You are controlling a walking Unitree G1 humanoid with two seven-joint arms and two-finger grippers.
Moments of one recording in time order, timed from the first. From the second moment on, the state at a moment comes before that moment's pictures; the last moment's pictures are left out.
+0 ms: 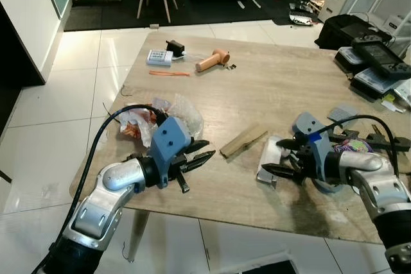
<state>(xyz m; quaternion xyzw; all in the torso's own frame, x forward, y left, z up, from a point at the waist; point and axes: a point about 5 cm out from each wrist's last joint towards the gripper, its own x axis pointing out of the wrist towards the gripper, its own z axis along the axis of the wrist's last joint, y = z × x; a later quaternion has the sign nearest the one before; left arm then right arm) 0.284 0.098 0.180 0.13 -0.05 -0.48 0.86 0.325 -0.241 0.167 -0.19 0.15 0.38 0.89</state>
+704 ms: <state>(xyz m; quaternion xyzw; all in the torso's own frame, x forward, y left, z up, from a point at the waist) 0.283 0.095 0.179 0.13 -0.05 -0.50 0.86 0.329 -0.259 0.180 -0.18 0.16 0.35 0.91</state>
